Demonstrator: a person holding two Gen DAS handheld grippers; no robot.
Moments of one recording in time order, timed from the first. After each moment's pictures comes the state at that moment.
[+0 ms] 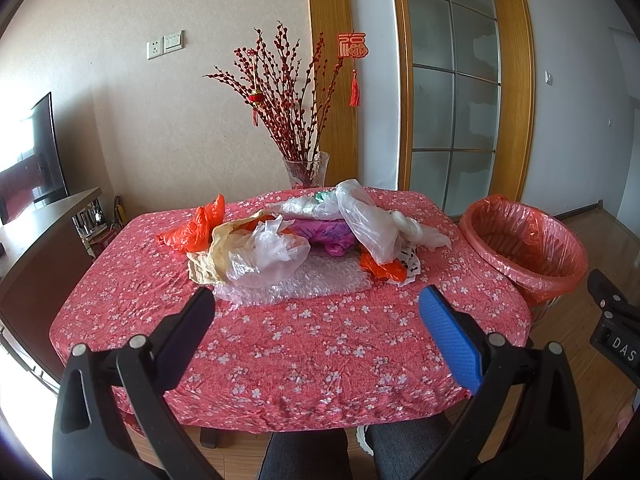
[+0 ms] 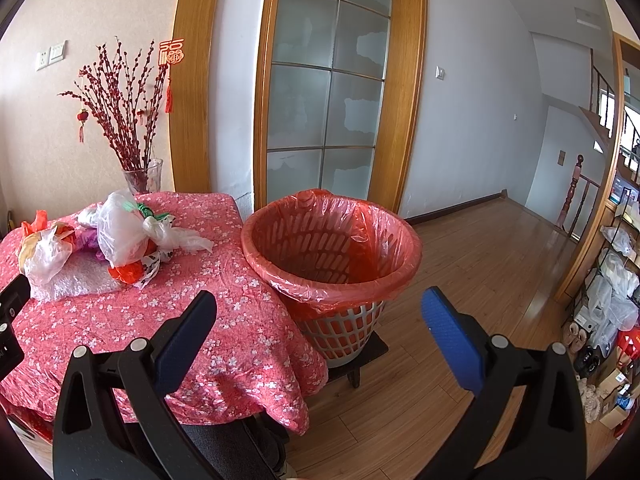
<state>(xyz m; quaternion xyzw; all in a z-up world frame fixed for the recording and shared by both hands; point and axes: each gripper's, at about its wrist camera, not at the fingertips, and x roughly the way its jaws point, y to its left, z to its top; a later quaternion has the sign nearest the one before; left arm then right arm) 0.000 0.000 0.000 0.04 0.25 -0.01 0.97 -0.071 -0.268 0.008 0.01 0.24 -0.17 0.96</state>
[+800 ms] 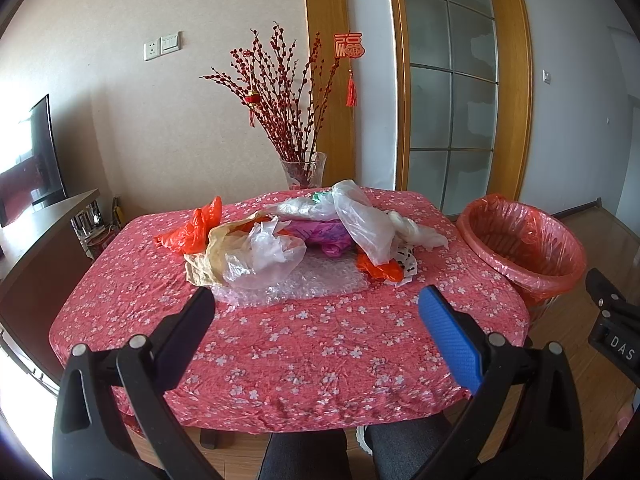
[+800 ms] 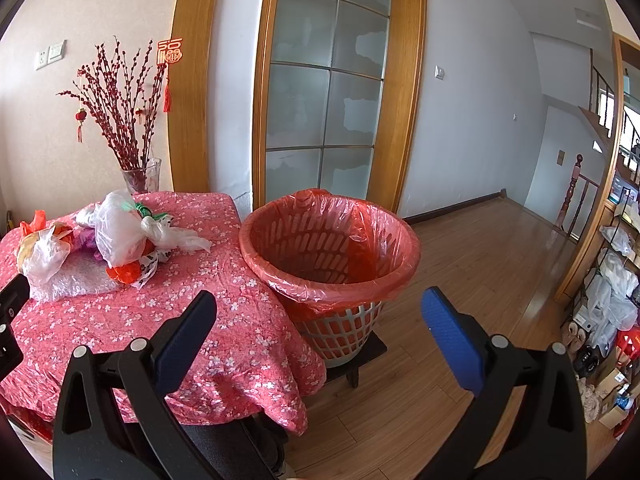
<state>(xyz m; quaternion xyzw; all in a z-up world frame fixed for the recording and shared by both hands) 0.000 0.000 0.000 0.04 0.25 -0.01 0.97 -0.071 -0.269 0.008 0.01 0.24 -0.17 0.95</state>
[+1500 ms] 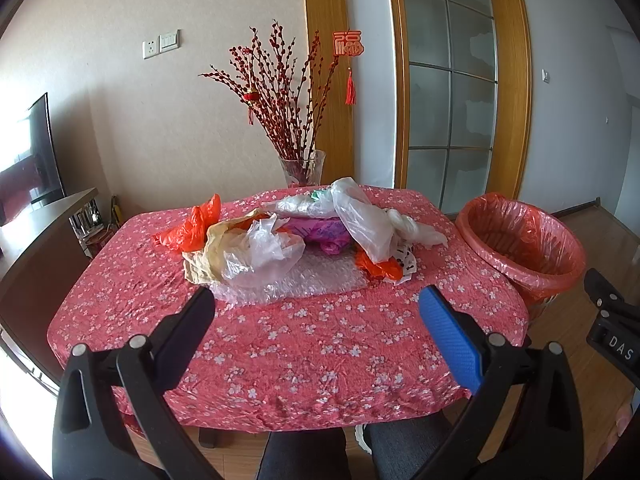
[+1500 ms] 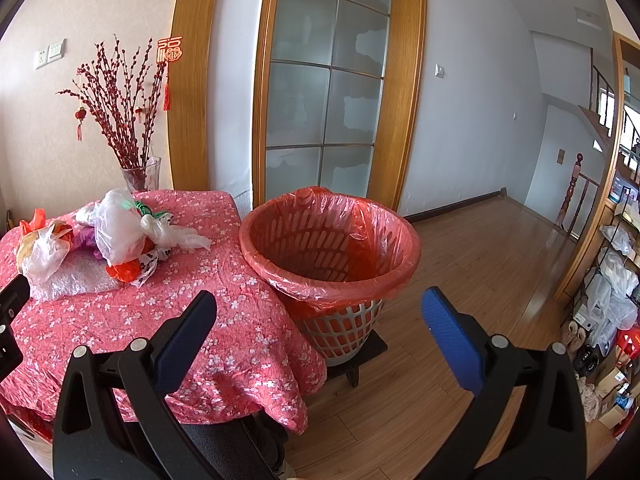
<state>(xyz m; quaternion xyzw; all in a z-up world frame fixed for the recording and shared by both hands) 0.000 0.000 0.000 0.04 0.25 -0.01 0.97 -0.070 -0.269 0.006 0.01 0.24 -0.17 0.95</state>
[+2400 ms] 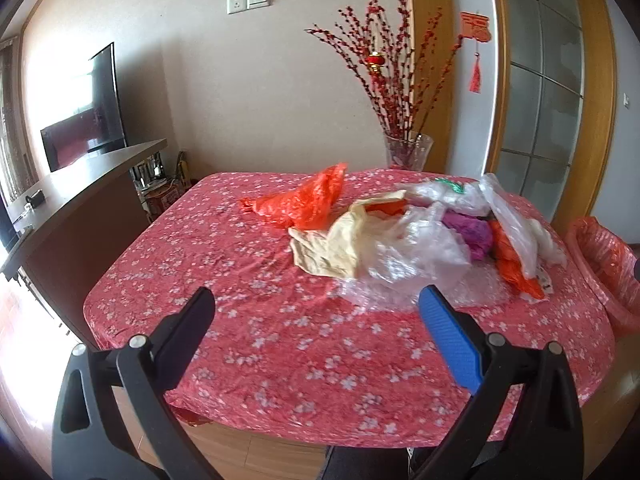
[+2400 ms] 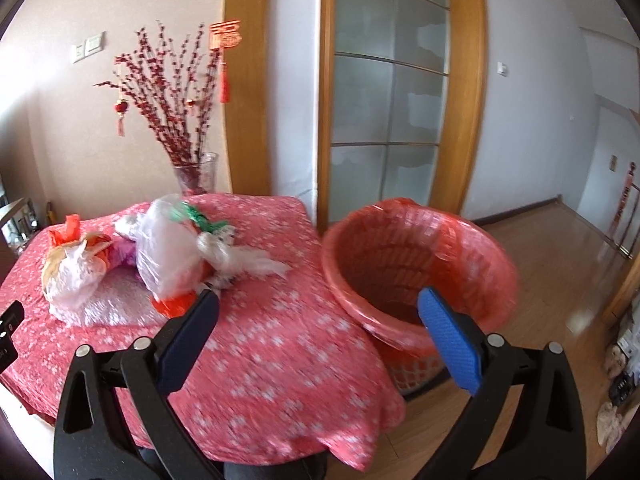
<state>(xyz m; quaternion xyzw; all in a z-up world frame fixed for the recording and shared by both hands) 0.047 0.109 -0.023 -0.02 0.29 0.13 0.95 0.016 -0.229 0.002 0.02 0.26 -0.05 0.97</state>
